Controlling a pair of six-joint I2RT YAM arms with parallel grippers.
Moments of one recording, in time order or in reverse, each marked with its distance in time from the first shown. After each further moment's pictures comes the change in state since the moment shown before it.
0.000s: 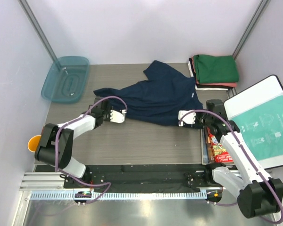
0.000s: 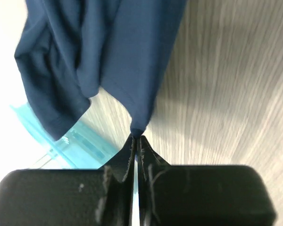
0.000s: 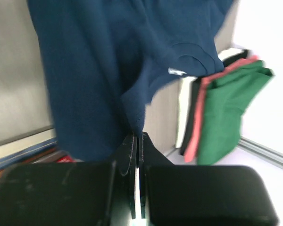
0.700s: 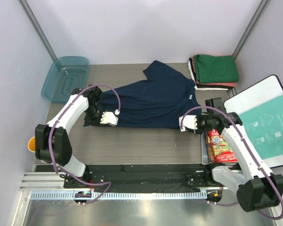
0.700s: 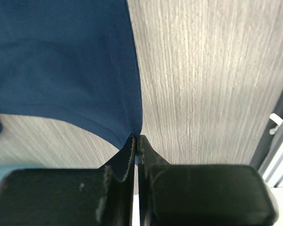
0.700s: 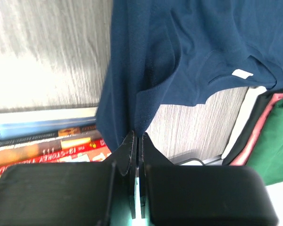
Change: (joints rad) left arm 0.096 0.008 0.490 -1.189 0.234 0.073; right arm 0.000 0.060 0.155 -0.448 -0.048 -0.065
